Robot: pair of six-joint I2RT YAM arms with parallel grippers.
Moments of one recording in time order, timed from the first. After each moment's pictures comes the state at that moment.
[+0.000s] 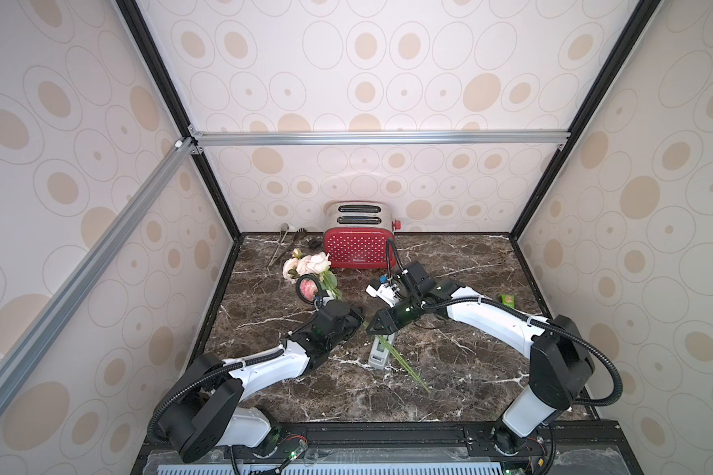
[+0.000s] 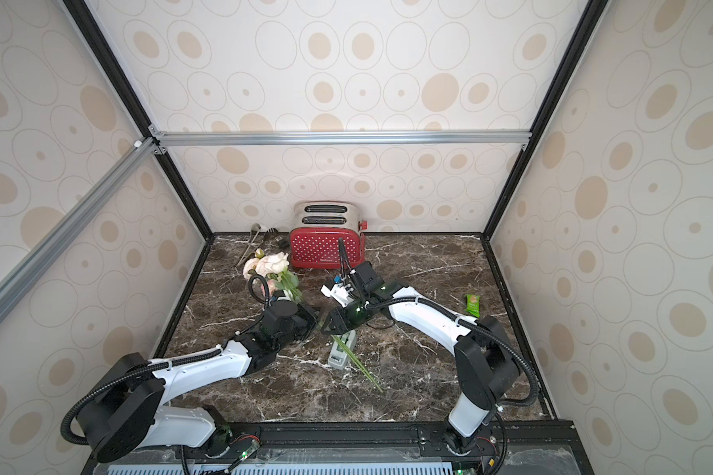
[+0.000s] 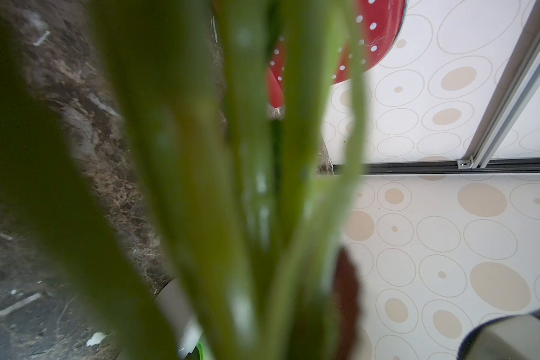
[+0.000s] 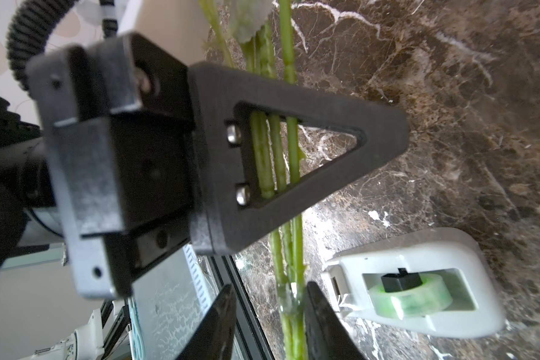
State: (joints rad) left arm -0.70 1.35 0.59 0.32 -0.12 -1.38; right arm 0.68 1.66 1.26 -0.61 -0.71 0.22
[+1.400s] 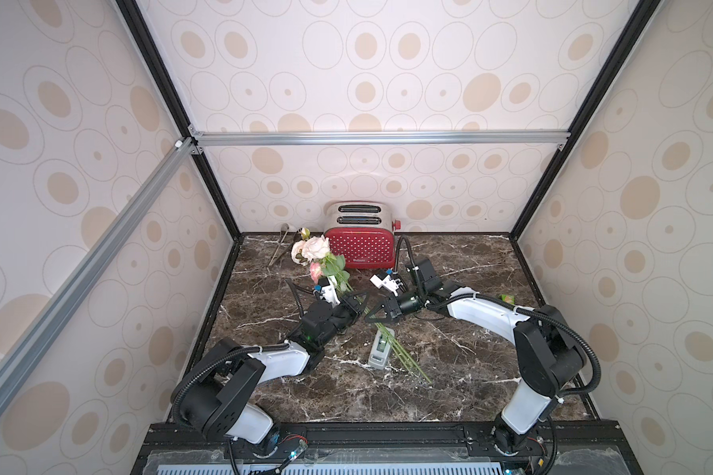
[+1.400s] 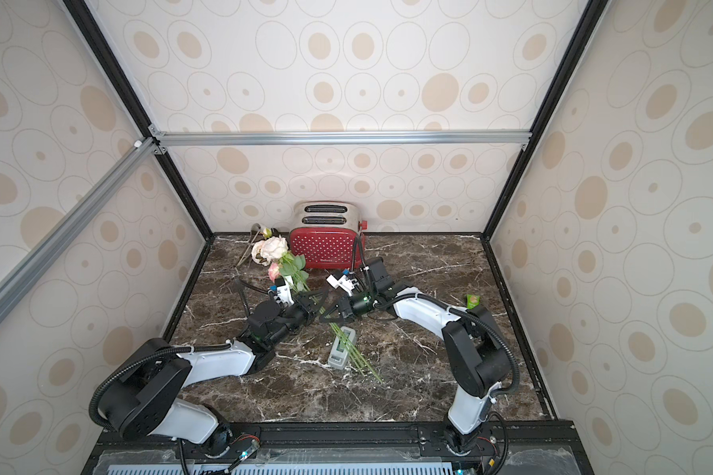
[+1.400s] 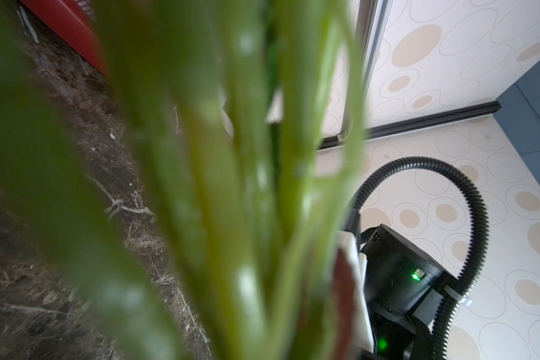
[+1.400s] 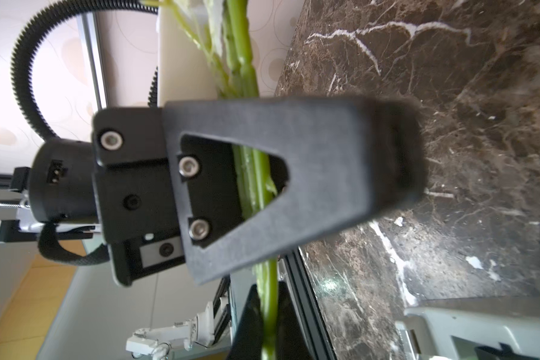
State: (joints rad) left arm -0.61 1.48 0.49 0.96 0.13 -1.32; right arm 0.57 1.73 1.15 -0.20 -1.13 0.55
